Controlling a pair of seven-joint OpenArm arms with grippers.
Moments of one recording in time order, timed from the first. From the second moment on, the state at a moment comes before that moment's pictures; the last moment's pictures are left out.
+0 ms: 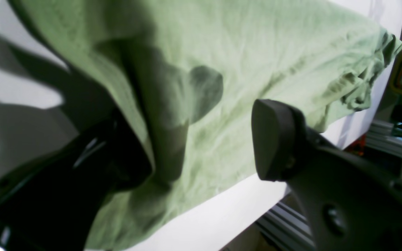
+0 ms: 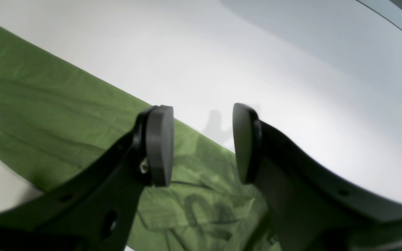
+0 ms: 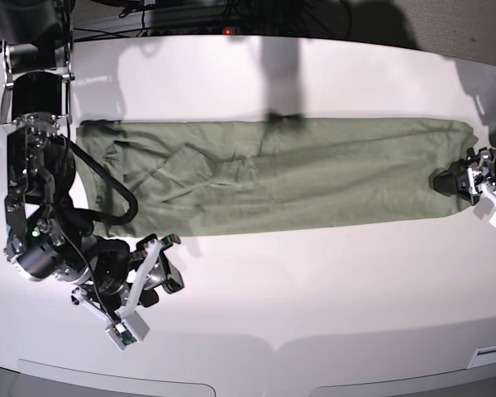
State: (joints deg) left arm -24.2 -33.2 -11.5 28.6 -58.4 -40.1 76.1; right arm 20.6 23.6 -6.4 103.2 35.1 24.4 -69.0
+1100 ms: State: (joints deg) left arm -21.5 -36.1 -11.4 28.5 -58.1 -38.6 73.2; right arm 20.6 23.6 -6.4 103.2 35.1 24.4 -69.1
